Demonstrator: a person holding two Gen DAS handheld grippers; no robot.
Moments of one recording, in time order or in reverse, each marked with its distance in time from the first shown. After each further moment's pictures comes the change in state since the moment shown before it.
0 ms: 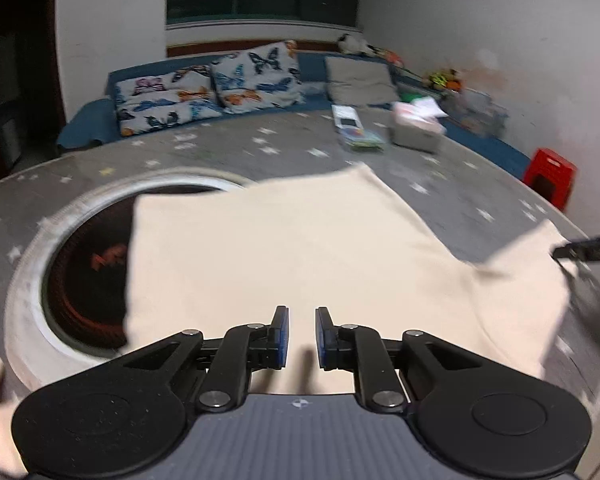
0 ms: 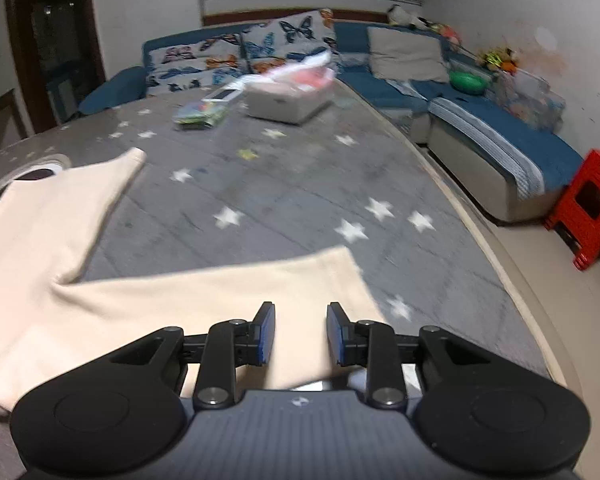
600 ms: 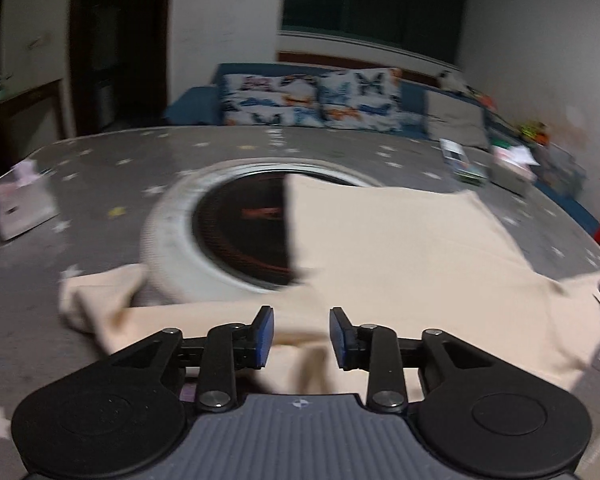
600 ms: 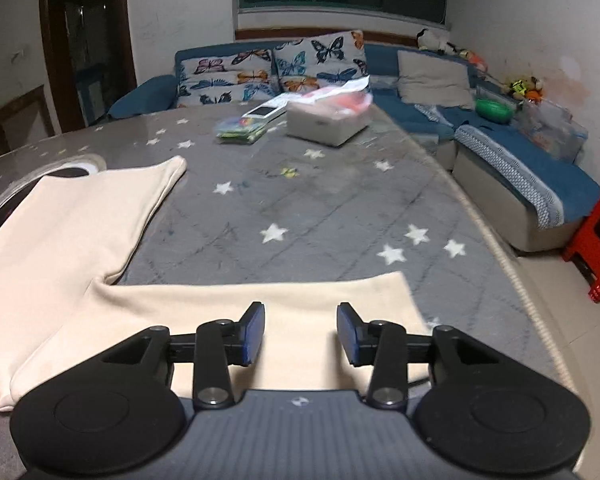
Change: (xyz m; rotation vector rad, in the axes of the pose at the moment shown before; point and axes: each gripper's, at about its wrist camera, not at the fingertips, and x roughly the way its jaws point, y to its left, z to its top) left arm -0.058 0.086 -0.042 -0.268 -0.053 0.248; right arm -0.009 0.027 0.002 -0.062 -0.041 0.074
